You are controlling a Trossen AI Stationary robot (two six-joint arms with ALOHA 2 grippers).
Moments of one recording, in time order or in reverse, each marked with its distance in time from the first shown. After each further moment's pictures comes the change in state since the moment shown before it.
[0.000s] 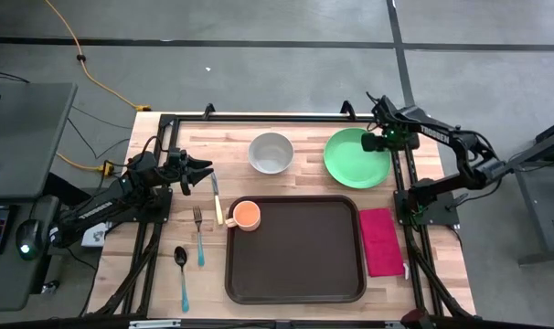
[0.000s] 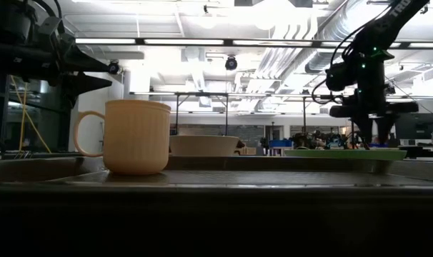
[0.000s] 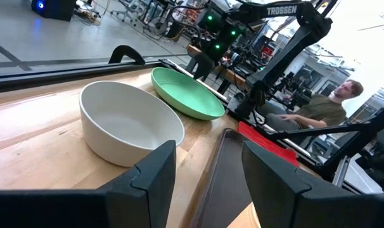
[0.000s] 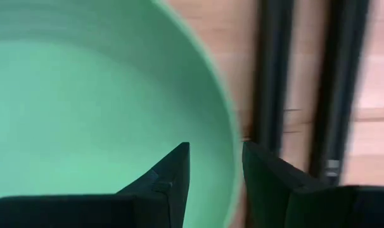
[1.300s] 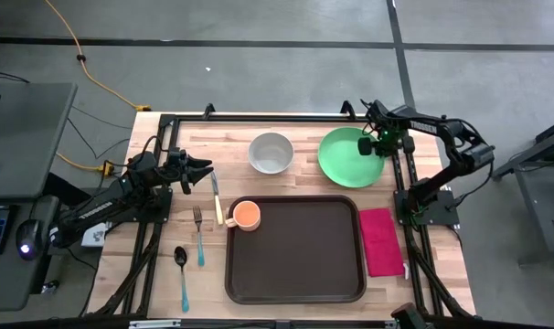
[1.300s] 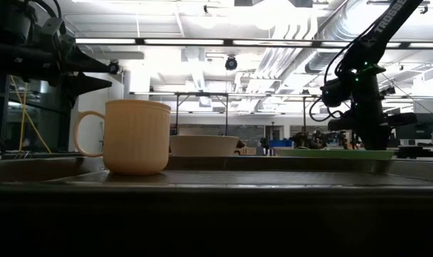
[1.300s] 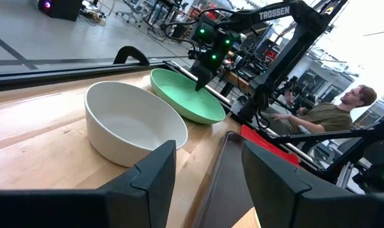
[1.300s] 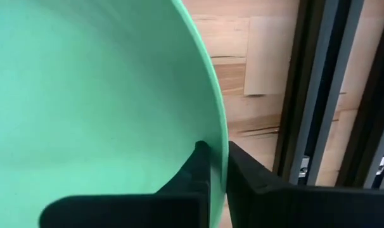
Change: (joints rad) left arm 0.000 0.000 0.000 0.000 -0.019 -0.020; right arm -0.002 0.163 0.004 0.024 -0.073 0.017
